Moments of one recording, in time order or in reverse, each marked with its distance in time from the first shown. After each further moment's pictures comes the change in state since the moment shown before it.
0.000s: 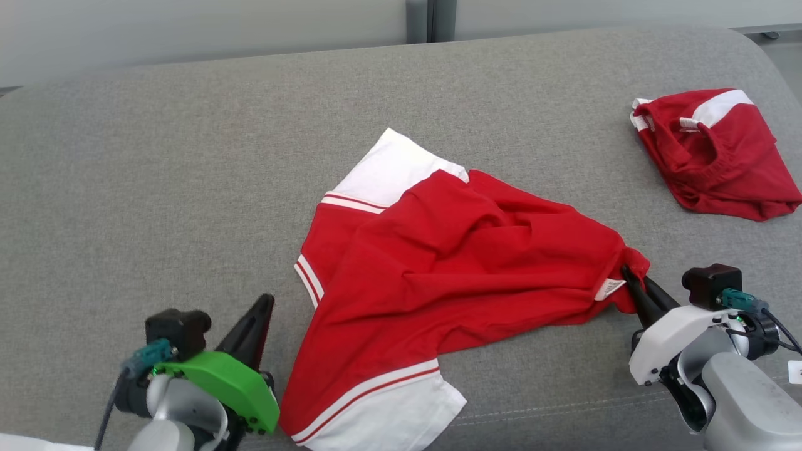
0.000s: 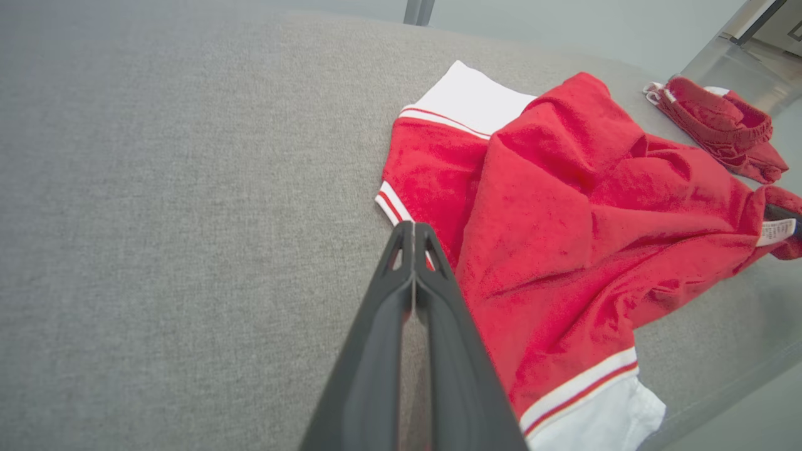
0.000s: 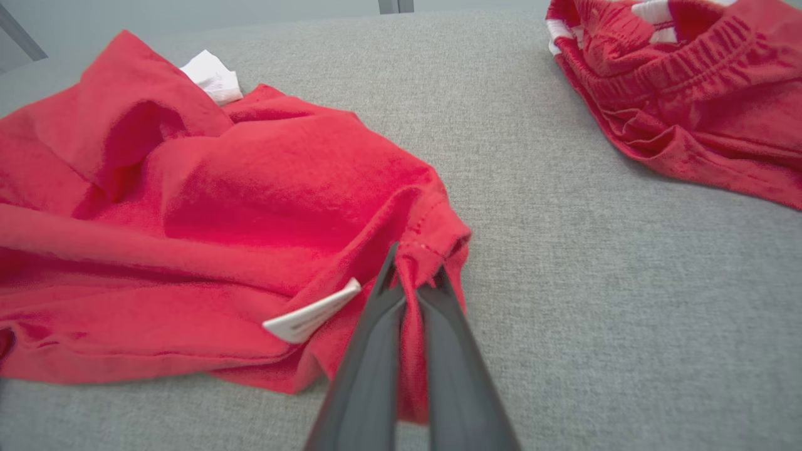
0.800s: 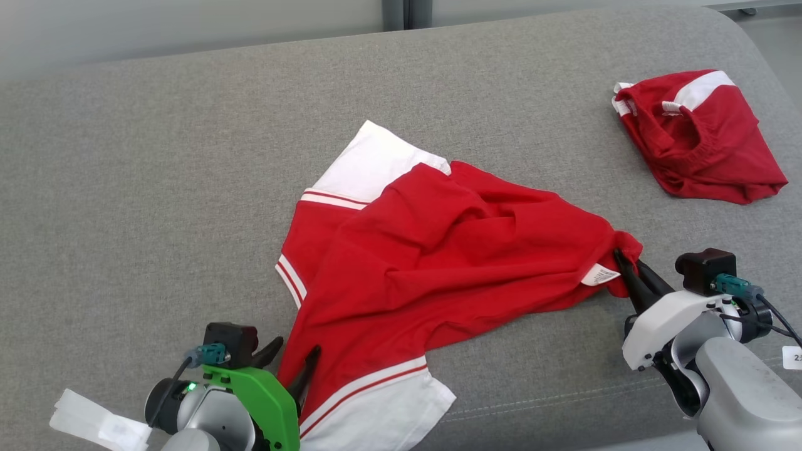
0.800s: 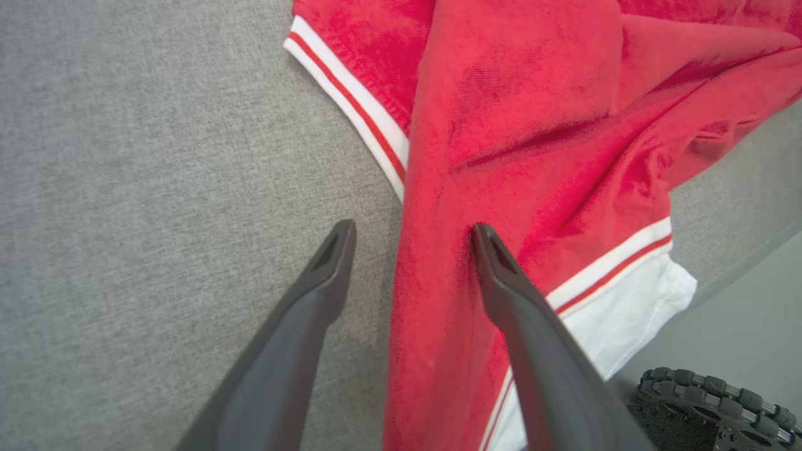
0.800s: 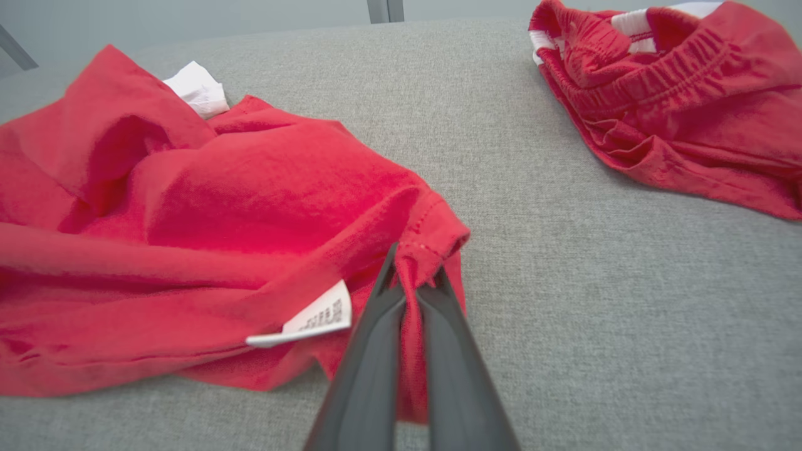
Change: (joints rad) left arm -0.073 0.036 -0.111 0.115 0.037 -0.028 0.144; right arm -0.037 0.012 0.002 -0.007 -0.018 0.002 0.000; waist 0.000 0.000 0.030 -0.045
